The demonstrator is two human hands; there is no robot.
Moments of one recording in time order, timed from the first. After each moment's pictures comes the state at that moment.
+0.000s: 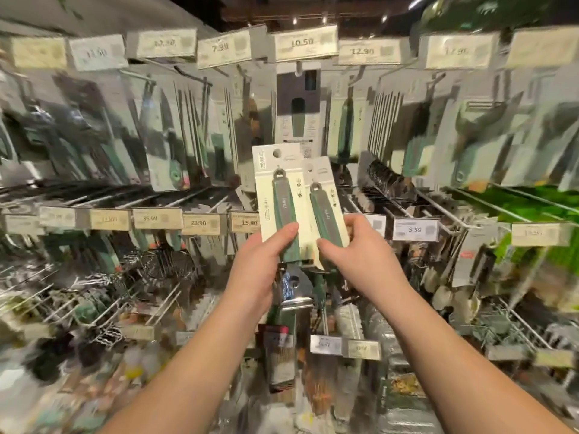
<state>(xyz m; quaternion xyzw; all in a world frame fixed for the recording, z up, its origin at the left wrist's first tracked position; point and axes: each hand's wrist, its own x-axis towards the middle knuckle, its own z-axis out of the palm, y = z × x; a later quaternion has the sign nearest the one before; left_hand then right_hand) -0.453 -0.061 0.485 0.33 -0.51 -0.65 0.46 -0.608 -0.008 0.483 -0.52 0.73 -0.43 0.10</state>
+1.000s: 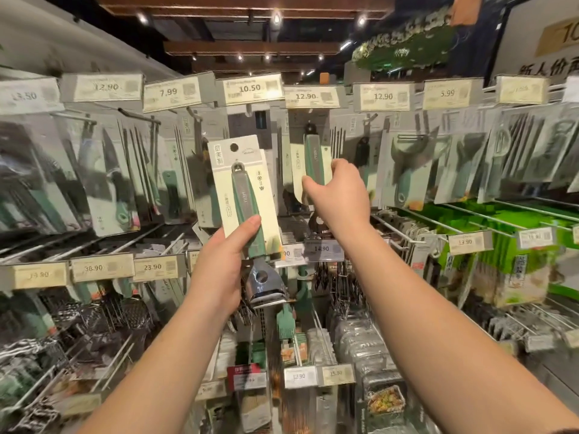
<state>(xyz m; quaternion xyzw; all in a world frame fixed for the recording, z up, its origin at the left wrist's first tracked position) -0.468 -0.076 0.536 0.26 -0.50 -0.67 0.48 -0.663 -0.075 0.570 -0.42 0.74 -0.51 -0.13</state>
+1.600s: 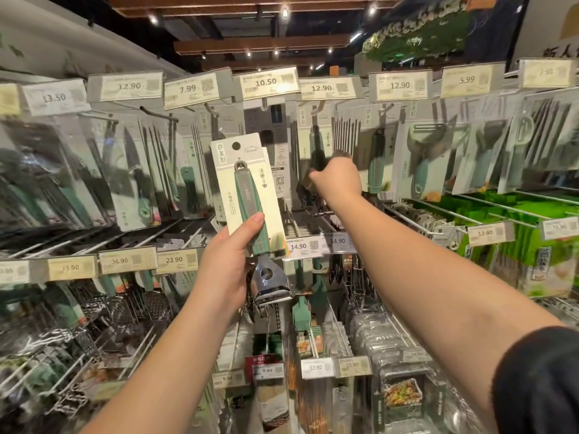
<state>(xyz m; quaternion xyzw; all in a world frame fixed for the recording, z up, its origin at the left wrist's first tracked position) -0.447 -0.076 0.534 0.26 -0.47 -0.69 0.49 -0.690 -0.148 0.573 -0.40 0.81 -0.42 -0.08</state>
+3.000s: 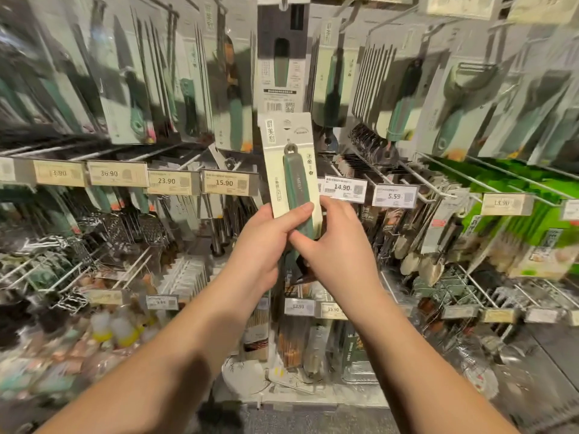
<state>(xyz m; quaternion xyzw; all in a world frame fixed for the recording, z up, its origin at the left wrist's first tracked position) -0.486 -0.051 0.463 0.30 -0.48 -0.71 0.42 -0.579 0.015 0.461 -0.54 0.72 -0.44 0.01</state>
